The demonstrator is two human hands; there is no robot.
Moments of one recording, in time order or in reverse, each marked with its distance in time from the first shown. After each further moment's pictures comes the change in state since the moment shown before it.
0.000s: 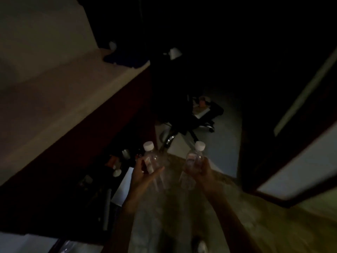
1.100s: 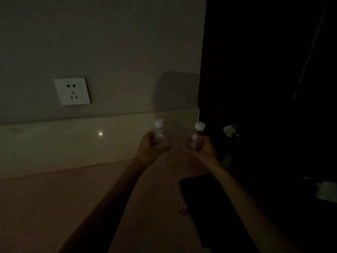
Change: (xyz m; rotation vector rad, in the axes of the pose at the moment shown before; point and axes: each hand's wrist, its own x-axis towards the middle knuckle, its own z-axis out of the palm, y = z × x) left_hand 0.512 0.318 -0.209 0.294 0.851 0.354; right_hand 0.592 -0.375 0.368 -0.015 -0.676 -0.534
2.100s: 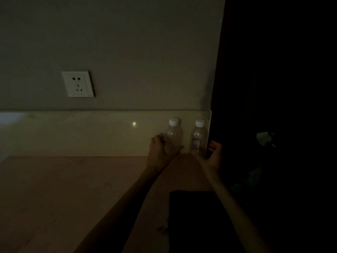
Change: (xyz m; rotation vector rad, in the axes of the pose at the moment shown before) left_hand 0.024 -0.037 0.070 0.247 0.256 -0.050; right_hand 0.057 0.060 0.001 0.121 0.087 -0.100
